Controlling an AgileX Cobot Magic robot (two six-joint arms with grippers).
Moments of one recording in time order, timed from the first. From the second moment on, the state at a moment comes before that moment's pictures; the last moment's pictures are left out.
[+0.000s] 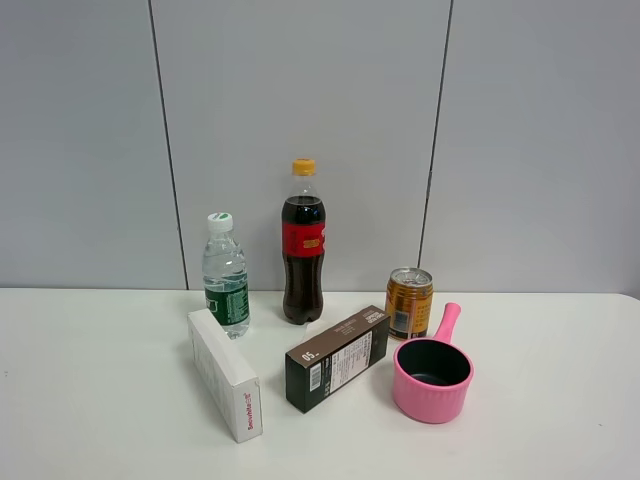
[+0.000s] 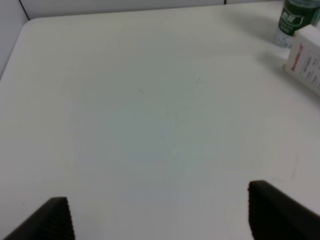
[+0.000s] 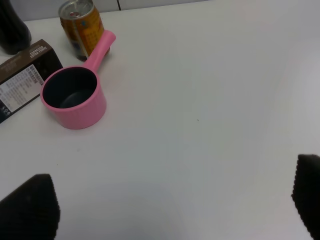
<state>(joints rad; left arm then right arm) 0.00 0.00 -0.49 0.06 1.07 -0.07 0.07 0.00 -0.49 -0.04 1.07 0.12</state>
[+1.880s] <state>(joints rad) 0.00 0.00 -0.49 0.06 1.07 -0.08 0.53 1.24 -0.78 0.99 0.12 -1.22</state>
